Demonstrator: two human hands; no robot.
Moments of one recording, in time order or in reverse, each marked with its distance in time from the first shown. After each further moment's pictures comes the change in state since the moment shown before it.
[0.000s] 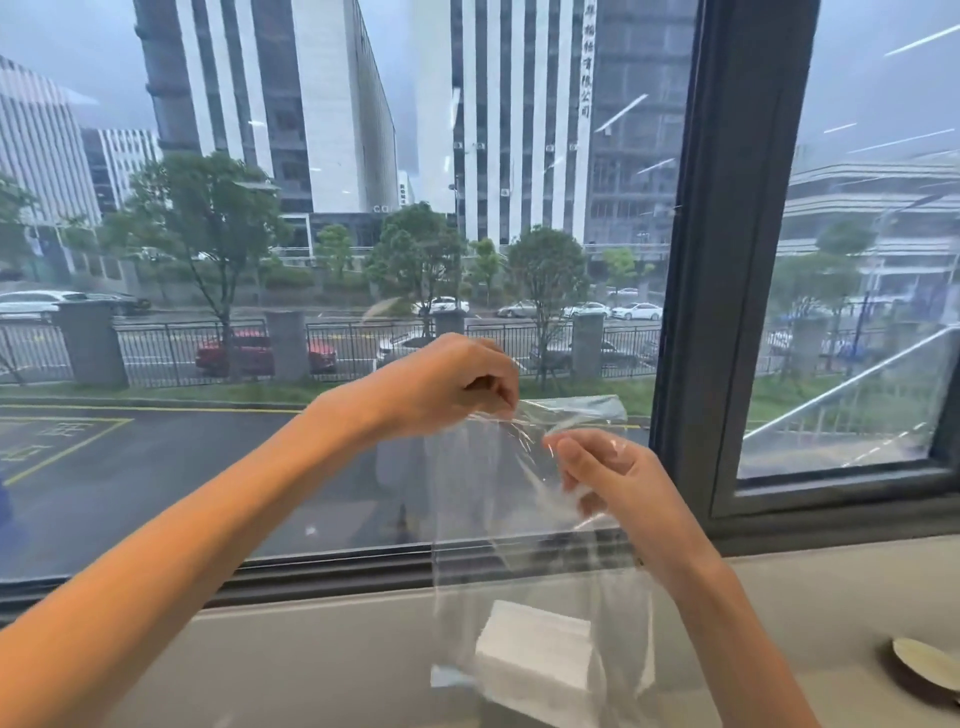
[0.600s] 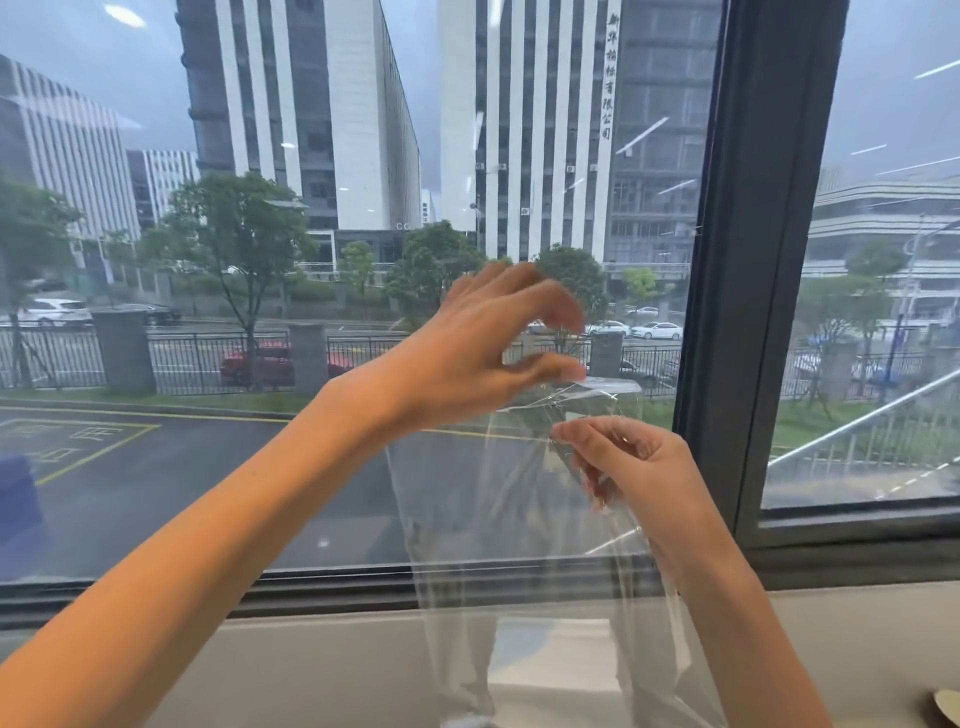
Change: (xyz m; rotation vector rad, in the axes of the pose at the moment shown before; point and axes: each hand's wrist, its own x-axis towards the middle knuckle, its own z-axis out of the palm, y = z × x) left_hand 0.003 0.041 -0.037 0.131 0.269 0.079; right_hand 0.005 -0.043 0.009 0.041 0.040 -0.077
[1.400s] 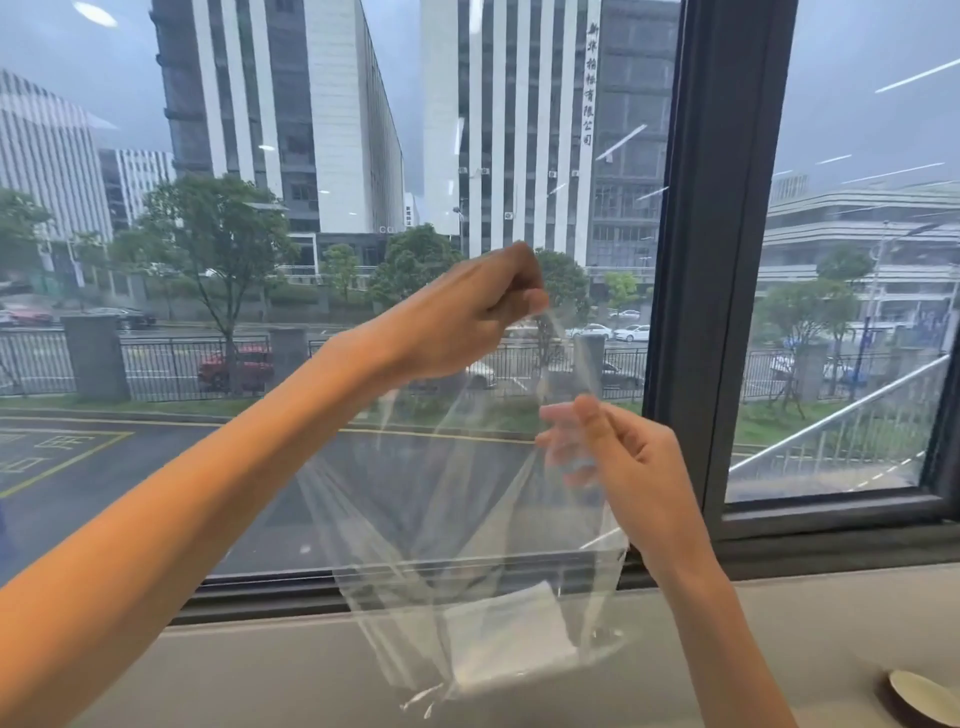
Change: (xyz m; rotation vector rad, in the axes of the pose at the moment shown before) left_hand 0.032 0.010 -0.002 -0.183 -0.027 -0.100; right_hand -0.016 -0.013 -0.012 -0.120 0.073 -0.157
